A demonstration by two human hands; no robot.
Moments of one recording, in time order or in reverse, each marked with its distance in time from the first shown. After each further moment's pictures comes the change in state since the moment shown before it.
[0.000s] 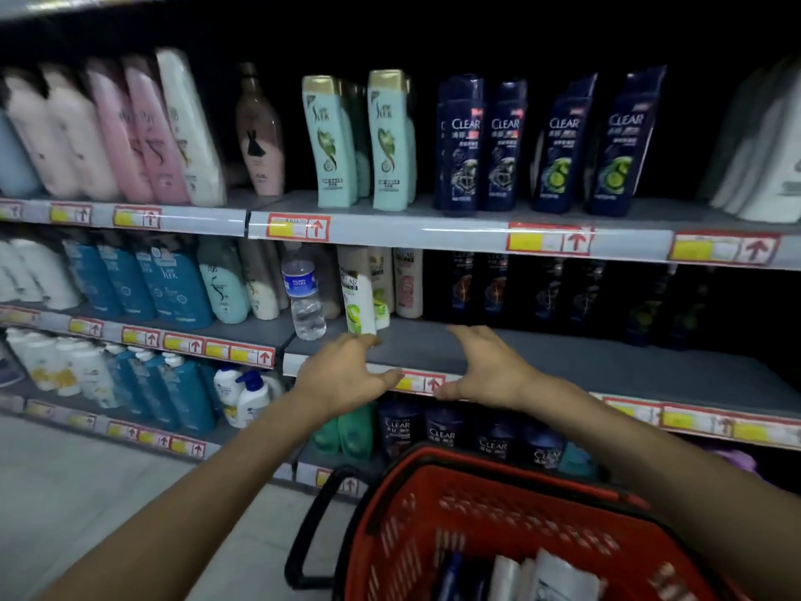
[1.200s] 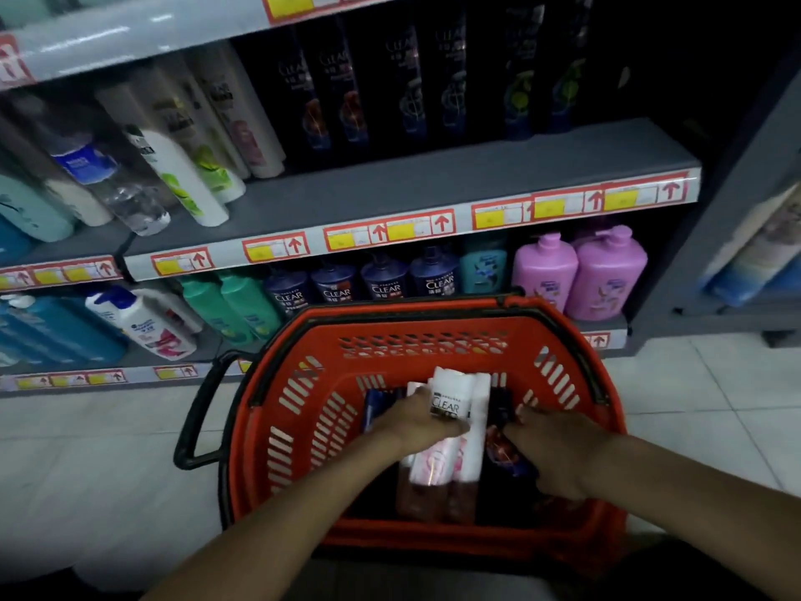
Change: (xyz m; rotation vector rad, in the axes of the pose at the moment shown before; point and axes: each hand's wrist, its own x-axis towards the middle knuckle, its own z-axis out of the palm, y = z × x) left_hand -0.105 0.123 0.327 -0.230 -0.747 -0.111; right_hand -0.247 0.205 0.137 -0.291 -0.680 0.097
